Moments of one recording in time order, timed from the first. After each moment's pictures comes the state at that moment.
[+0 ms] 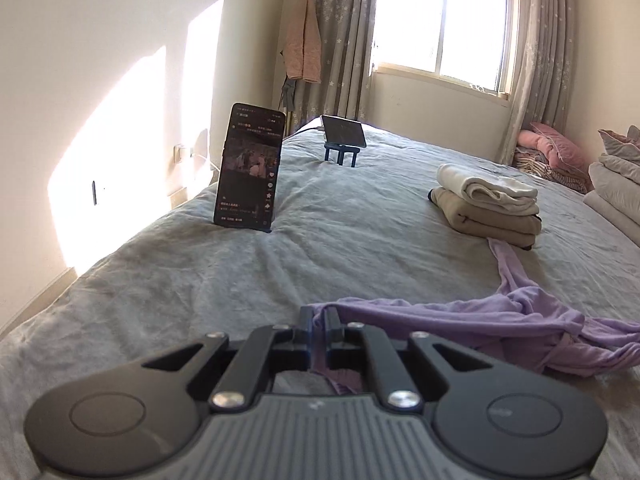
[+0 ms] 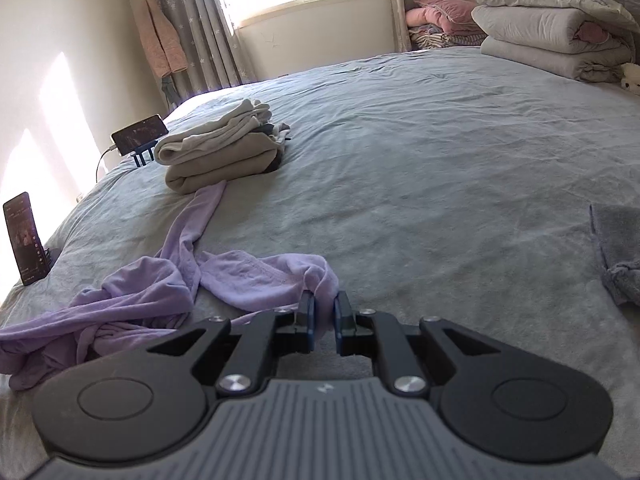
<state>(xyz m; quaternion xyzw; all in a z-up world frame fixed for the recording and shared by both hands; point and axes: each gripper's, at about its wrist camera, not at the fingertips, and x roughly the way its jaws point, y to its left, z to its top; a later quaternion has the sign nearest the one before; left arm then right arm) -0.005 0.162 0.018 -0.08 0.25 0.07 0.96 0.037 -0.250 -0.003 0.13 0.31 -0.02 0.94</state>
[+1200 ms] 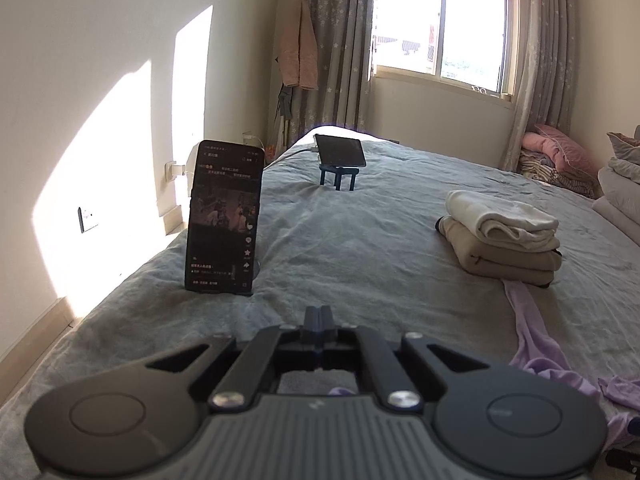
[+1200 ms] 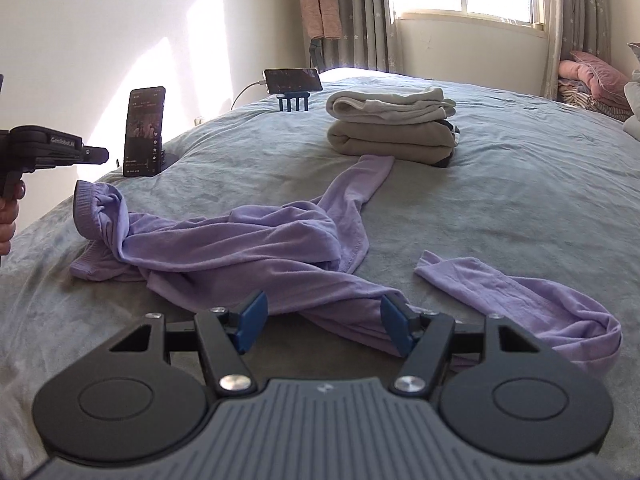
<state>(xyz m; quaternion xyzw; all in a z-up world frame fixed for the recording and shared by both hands) 0.093 0.154 0.047 -0.06 0.24 0.06 0.97 0.036 -0.153 -0.013 -0.02 0.29 0.20 0.93</state>
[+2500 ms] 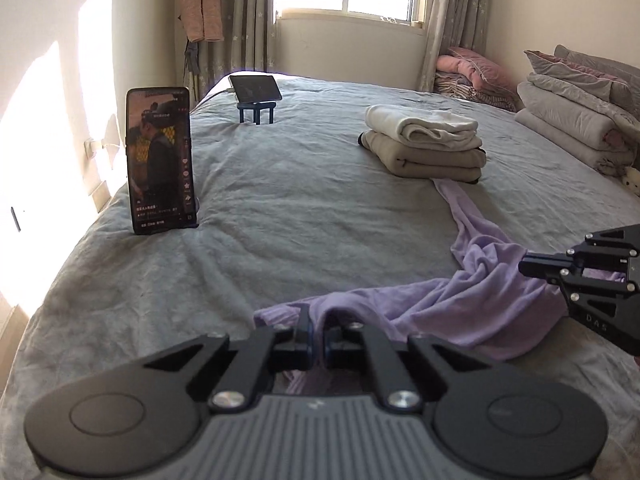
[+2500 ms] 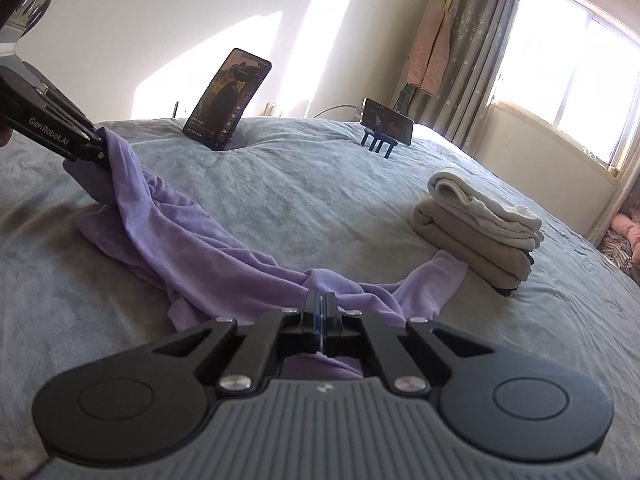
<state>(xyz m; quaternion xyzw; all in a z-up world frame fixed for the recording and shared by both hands) 0.057 0.162 0.030 0.00 0.31 -0.07 0.95 0.063 -0.079 0.002 -0.20 0.20 0.26 0.92</state>
